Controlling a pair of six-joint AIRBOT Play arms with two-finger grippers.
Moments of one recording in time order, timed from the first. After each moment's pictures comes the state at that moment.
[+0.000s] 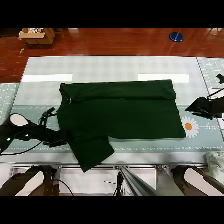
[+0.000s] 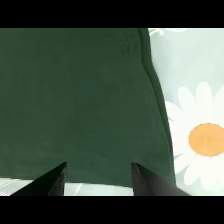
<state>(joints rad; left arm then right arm) 0.11 -1.02 0.40 0.95 -1.24 -1.28 -0.50 -1.13 0.95 -1.12 1.42 1.27</state>
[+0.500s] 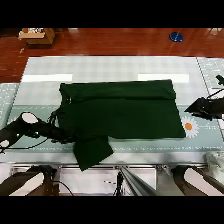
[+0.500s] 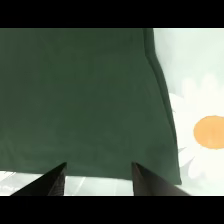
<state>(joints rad) 0.03 -1.14 0.40 0.91 -1.13 -1.25 -0.50 -1.13 0.95 -1.12 1.46 1.28</state>
